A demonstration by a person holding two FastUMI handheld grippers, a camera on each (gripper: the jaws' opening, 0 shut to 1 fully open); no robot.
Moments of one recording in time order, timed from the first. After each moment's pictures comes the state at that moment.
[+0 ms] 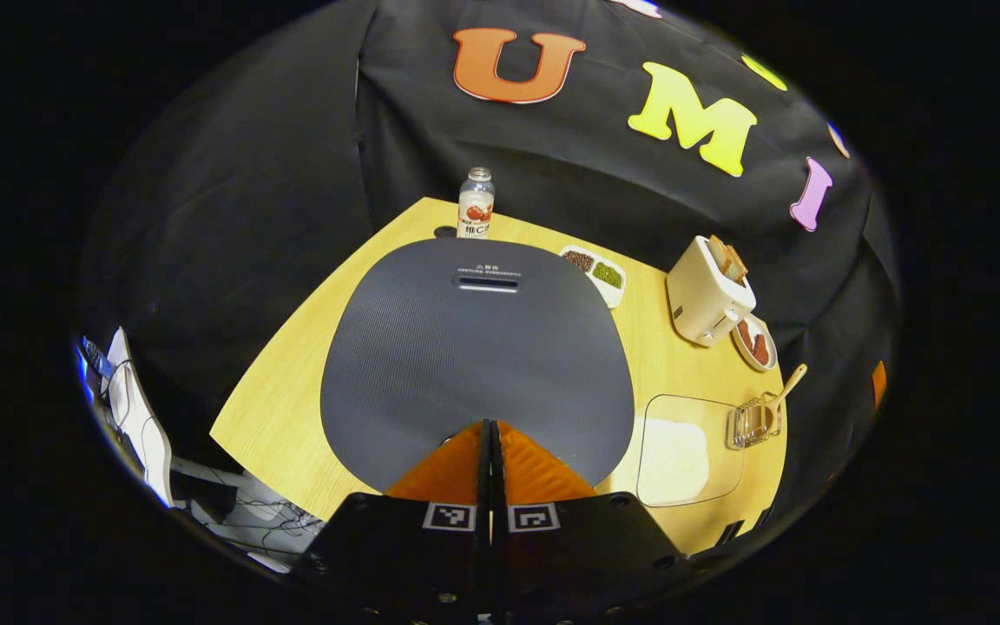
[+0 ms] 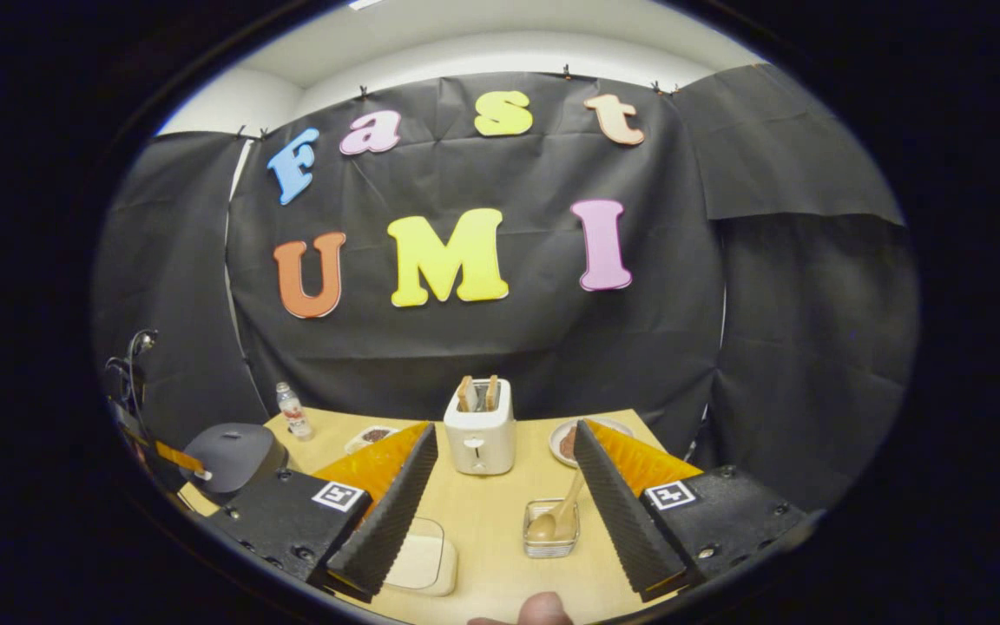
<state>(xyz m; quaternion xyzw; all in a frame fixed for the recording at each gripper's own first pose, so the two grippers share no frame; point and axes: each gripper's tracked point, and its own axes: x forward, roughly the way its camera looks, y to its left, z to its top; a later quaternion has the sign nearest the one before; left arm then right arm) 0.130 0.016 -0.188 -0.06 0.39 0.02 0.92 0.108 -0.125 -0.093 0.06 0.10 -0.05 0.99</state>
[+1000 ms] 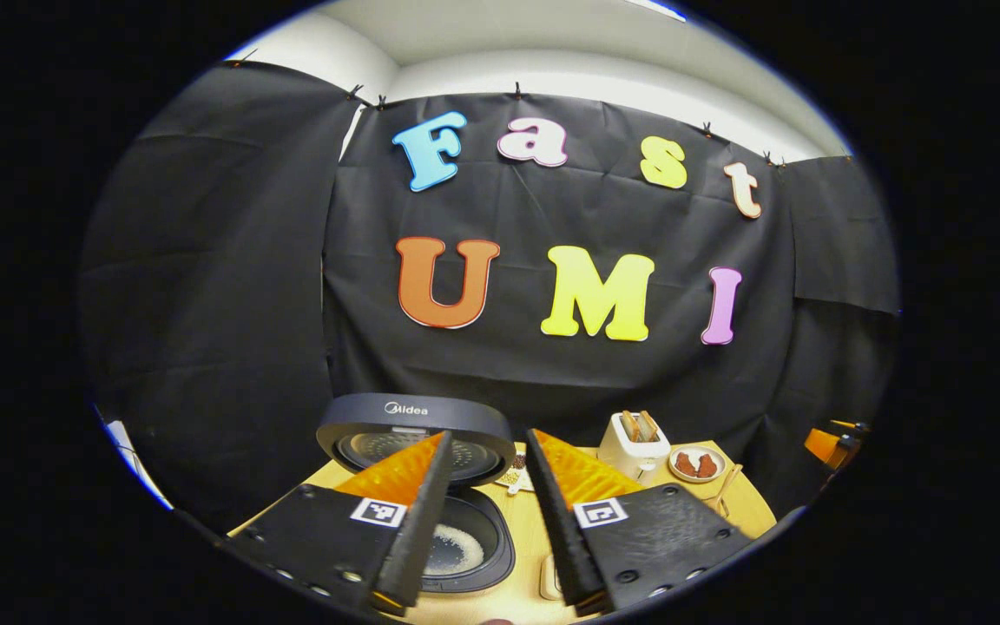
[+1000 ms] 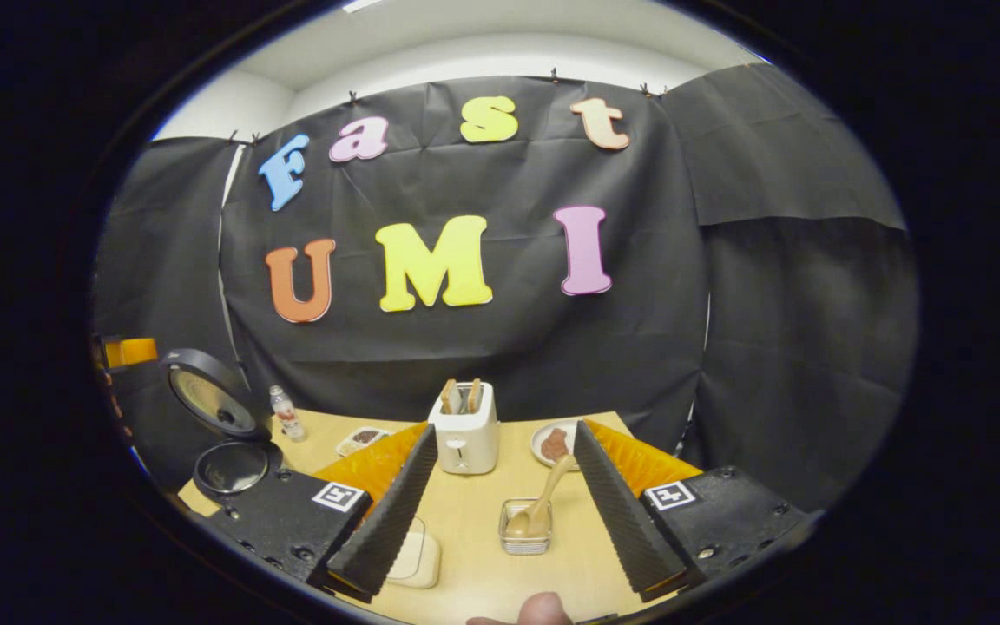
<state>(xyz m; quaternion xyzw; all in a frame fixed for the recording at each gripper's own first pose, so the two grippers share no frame) 0.137 -0.049 0.021 -0.01 0.04 -0.03 1.00 0.085 -0.157 -0.088 0.06 0.11 -0.06 0.99</state>
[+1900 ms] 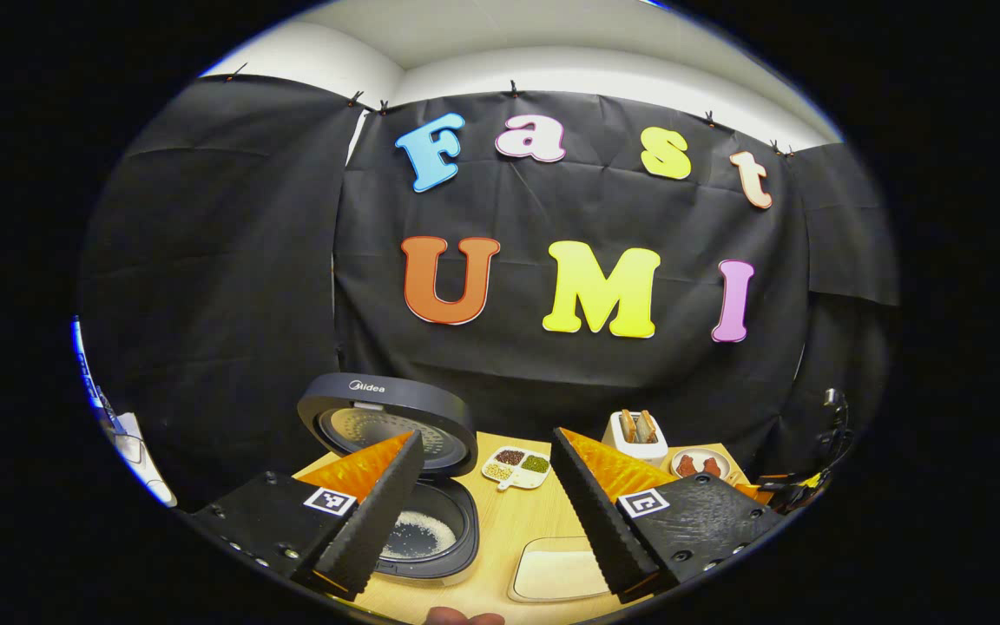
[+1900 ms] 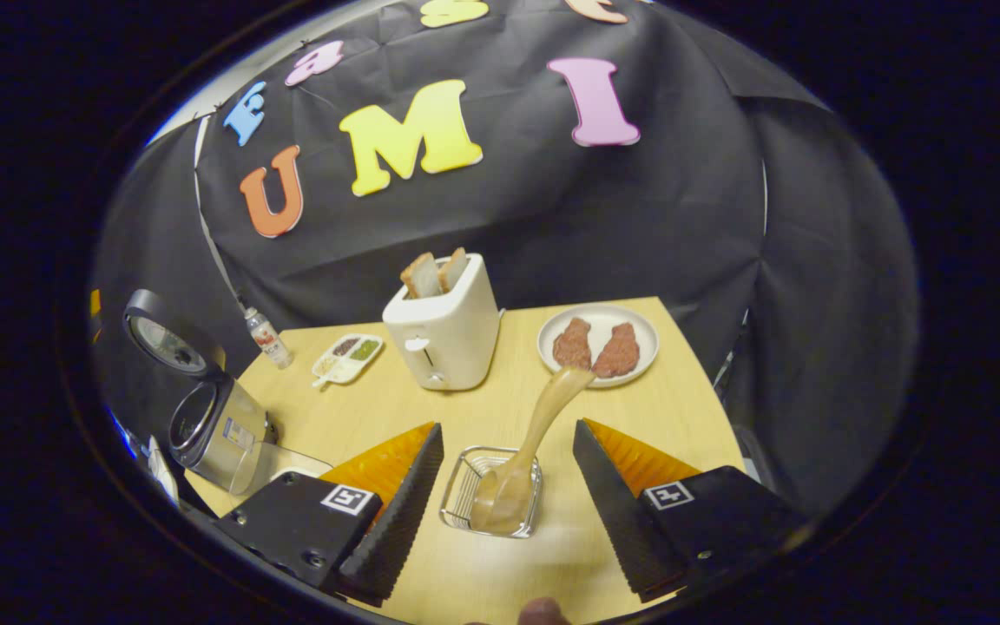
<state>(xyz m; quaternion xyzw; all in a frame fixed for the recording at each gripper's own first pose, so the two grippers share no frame) 0.140 -0.103 0.006 -0.01 0.07 0.03 1.00 0.201 -0.207 -0.288 0.13 0.32 0.03 0.94</state>
